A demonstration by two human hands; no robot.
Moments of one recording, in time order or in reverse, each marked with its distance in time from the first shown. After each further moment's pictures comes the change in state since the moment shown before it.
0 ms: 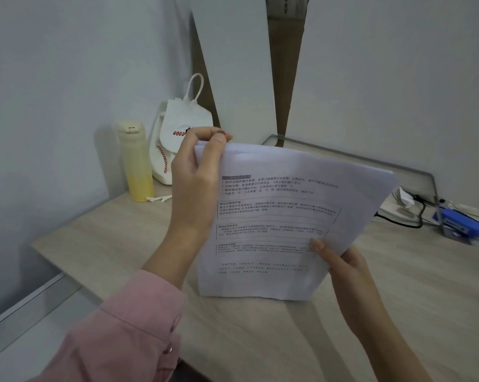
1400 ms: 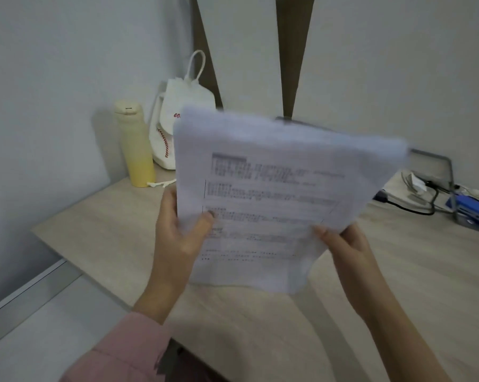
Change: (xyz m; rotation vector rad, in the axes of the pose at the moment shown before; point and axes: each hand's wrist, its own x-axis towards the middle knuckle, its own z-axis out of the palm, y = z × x) left_hand -0.051 -0.079 -0.050 -0.002 -0.137 -0.027; right_hand 0.013 0.007 0.001 -0.041 -0.081 -0.063
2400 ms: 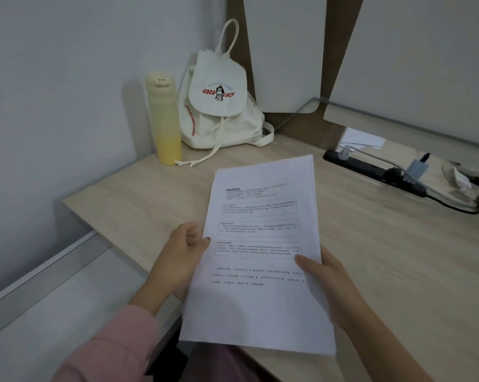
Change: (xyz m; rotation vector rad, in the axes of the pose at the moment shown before) left_hand -0.017 -0.084 -0.076 0.564 -0.131 -0.701; right_hand -0.010 0.072 0.044 0.034 -0.042 0.550
